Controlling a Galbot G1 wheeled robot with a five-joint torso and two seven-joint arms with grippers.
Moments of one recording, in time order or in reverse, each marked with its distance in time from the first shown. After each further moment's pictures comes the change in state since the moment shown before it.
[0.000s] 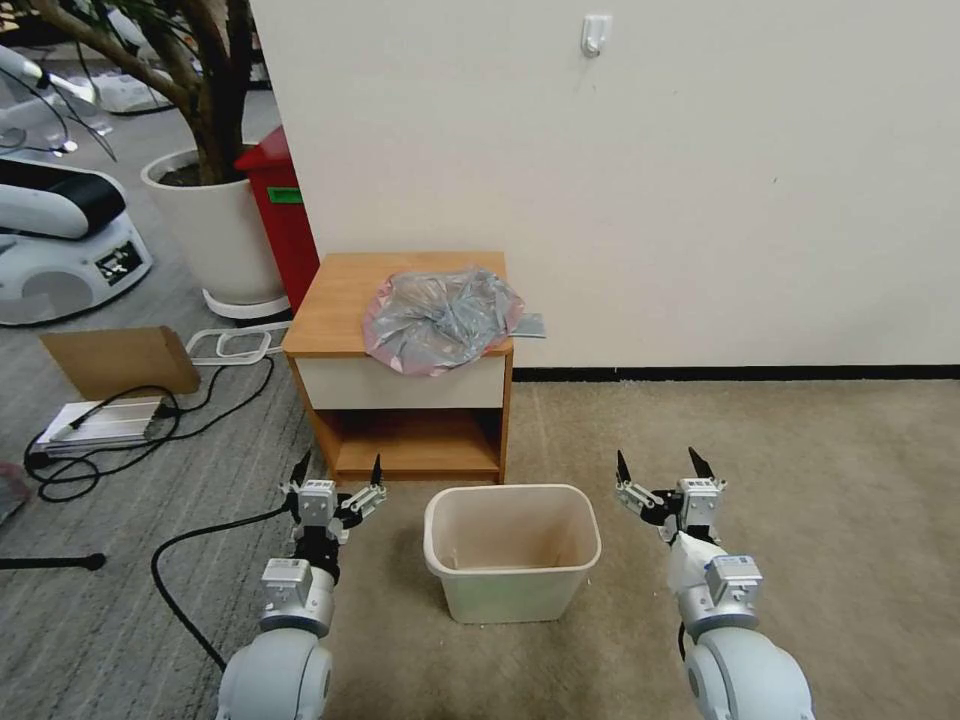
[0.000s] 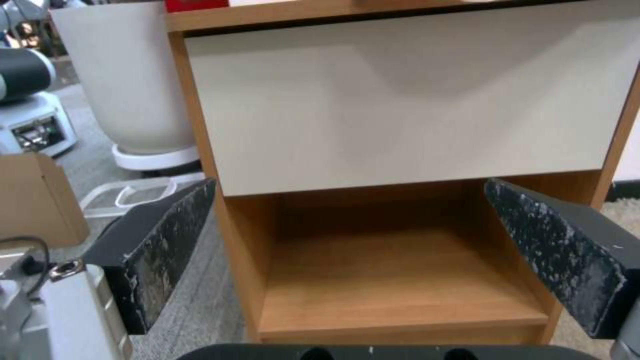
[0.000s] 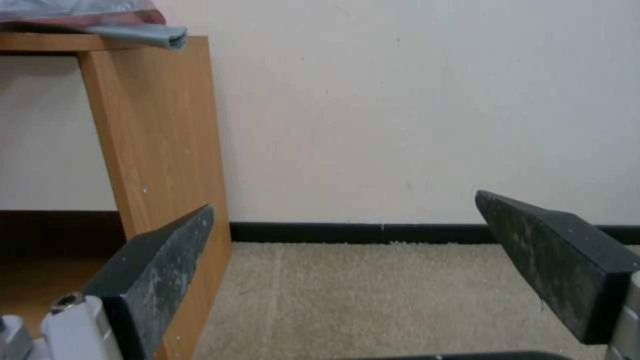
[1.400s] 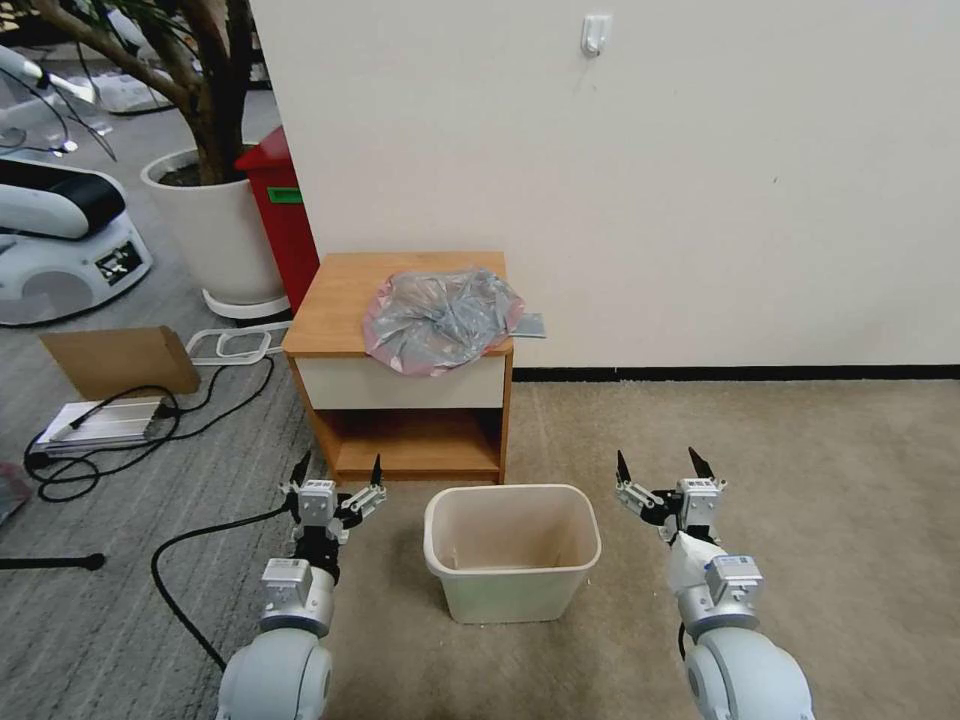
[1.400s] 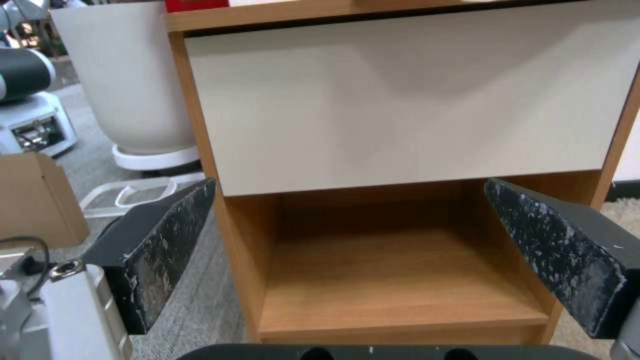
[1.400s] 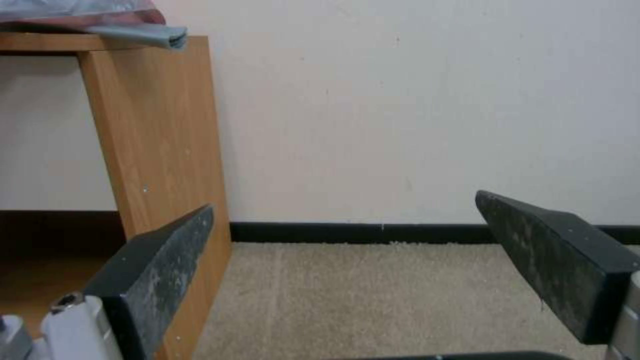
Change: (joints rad) left arm 0.000 0.000 0.000 0.000 0.000 0.000 0.000; right arm 0.000 0.000 0.000 0.000 0.000 0.000 0.000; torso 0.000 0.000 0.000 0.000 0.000
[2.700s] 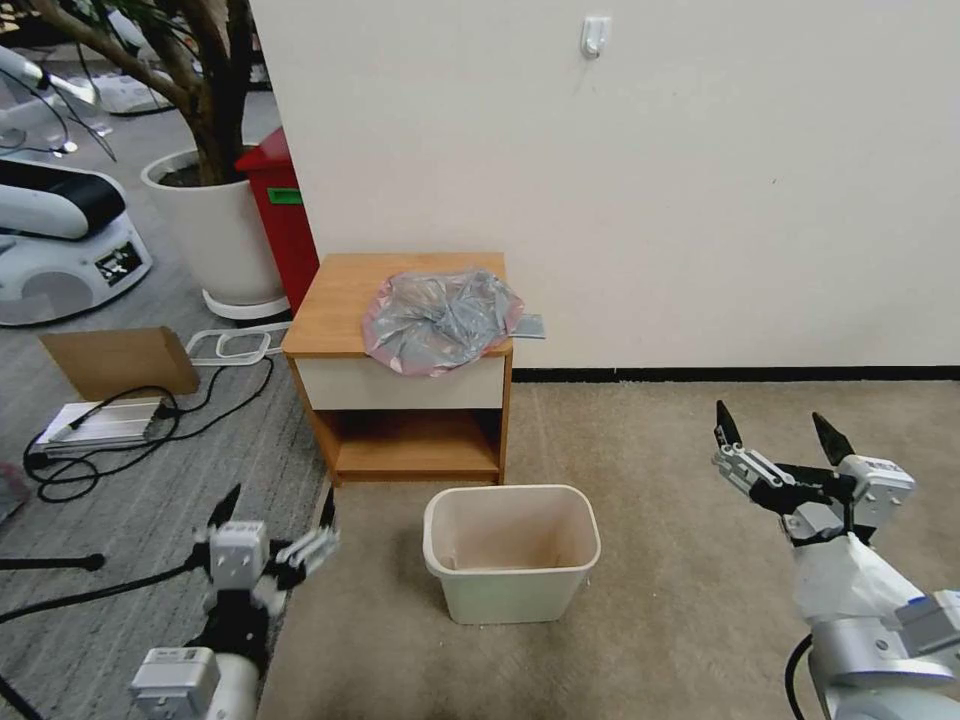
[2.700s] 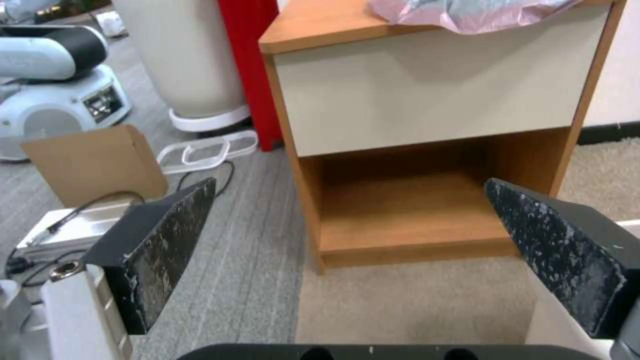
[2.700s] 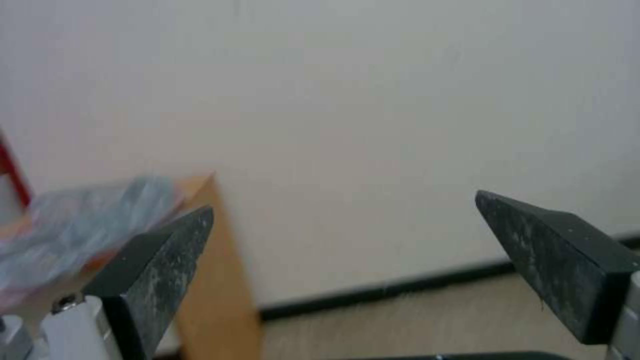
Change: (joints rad) left arm 0.486 0.206 -0.050 -0.509 -0.121 0.209 -0.219; right arm -0.243 -0.106 0.120 0.496 0.370 -0.166 0.125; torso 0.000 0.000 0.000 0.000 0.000
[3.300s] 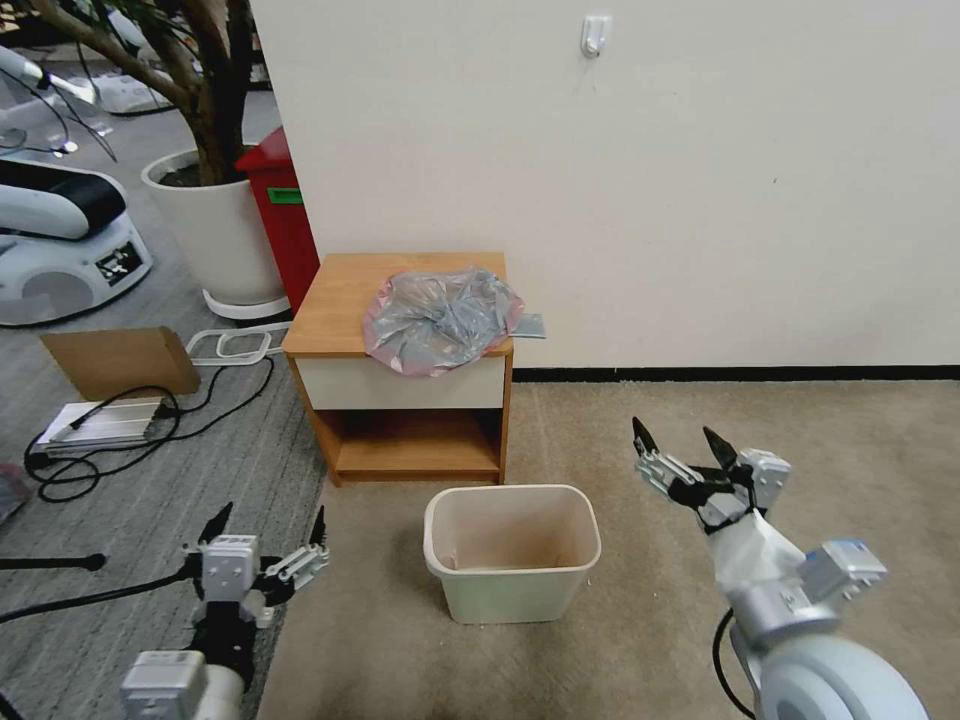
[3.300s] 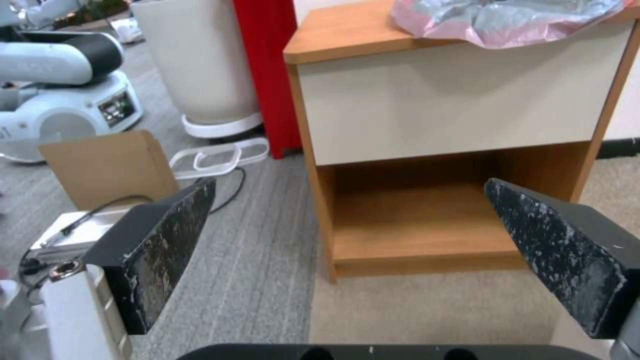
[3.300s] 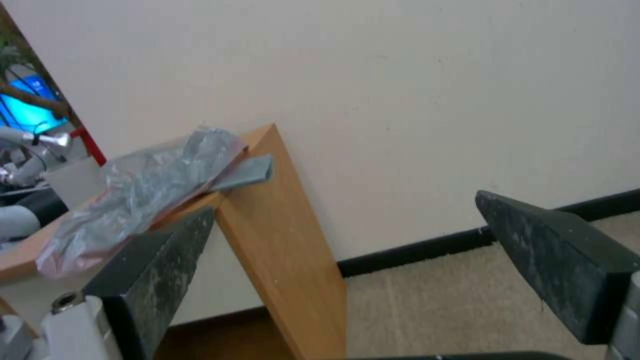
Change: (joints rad) left arm 0.027 0.027 -0.069 0.006 -0.075 -0.060 -0.004; right arm 0.237 -0.081 -0.139 -0.206 0.193 -0.056 0.005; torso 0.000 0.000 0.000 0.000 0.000
